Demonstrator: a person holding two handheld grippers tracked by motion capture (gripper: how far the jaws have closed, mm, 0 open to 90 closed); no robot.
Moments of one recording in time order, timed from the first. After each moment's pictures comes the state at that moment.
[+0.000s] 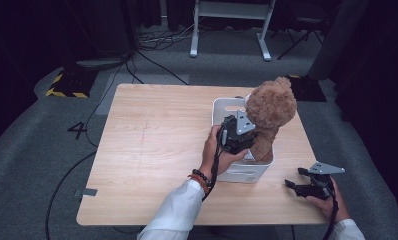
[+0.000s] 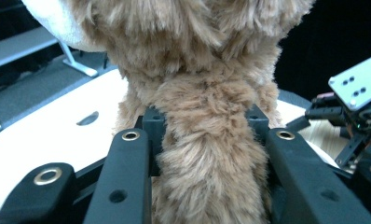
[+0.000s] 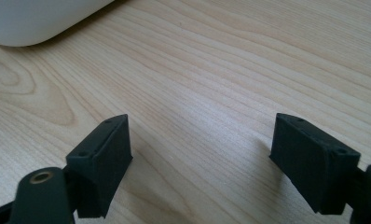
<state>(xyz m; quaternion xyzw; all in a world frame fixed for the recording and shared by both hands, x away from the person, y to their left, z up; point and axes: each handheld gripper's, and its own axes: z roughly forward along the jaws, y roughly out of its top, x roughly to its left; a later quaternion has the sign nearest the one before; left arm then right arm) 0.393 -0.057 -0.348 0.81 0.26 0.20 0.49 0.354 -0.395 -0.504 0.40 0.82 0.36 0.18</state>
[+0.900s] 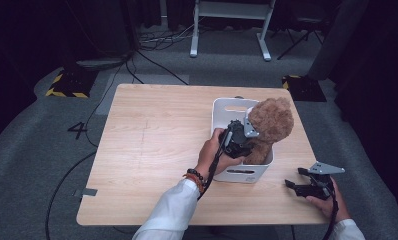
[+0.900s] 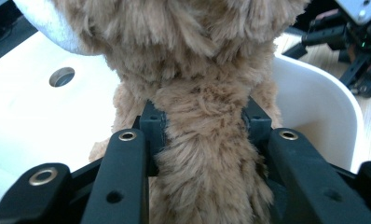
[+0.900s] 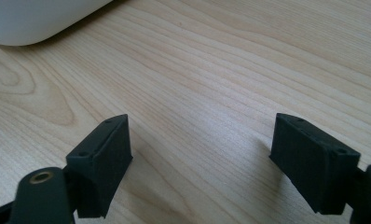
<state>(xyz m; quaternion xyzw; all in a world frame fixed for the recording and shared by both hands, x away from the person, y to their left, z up) 0.396 -0.063 -0.357 0.88 0.21 0.17 0.39 0.354 -0.395 -0.504 0.40 0.82 0.36 0.18</state>
